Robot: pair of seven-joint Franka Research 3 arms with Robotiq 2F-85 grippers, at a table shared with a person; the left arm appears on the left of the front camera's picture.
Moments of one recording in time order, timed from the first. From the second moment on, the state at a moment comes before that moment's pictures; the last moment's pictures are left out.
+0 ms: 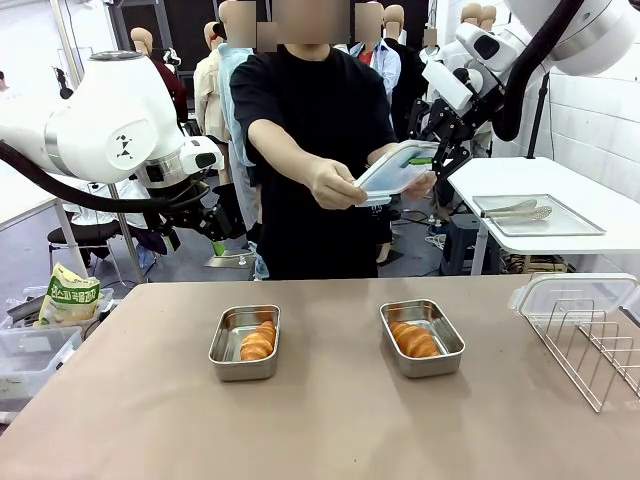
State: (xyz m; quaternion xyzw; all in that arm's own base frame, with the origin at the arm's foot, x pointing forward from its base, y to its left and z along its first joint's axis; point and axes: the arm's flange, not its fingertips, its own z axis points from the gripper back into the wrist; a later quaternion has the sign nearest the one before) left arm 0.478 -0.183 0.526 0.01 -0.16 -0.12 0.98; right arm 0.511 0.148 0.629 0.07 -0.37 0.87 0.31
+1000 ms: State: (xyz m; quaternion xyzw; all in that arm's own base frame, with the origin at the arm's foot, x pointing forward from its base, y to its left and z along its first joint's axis) left arm 0.478 -0.183 0.526 0.01 -0.16 -0.12 0.98; right arm 0.511 0.148 0.629 0.07 -0.37 0.87 0.31
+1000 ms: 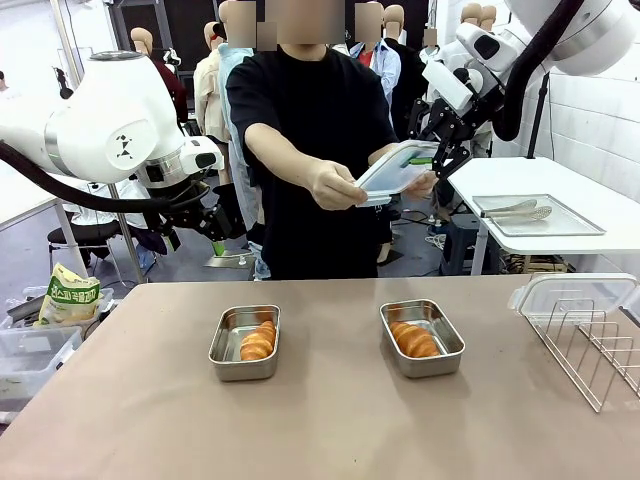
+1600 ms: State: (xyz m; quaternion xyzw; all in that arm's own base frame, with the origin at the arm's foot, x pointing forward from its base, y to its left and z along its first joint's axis) left arm 0.478 -0.183 0.526 0.01 -0.16 -0.12 0.98; right arm 0.510 0.148 0.629 0.08 -0.37 0.87 0.31
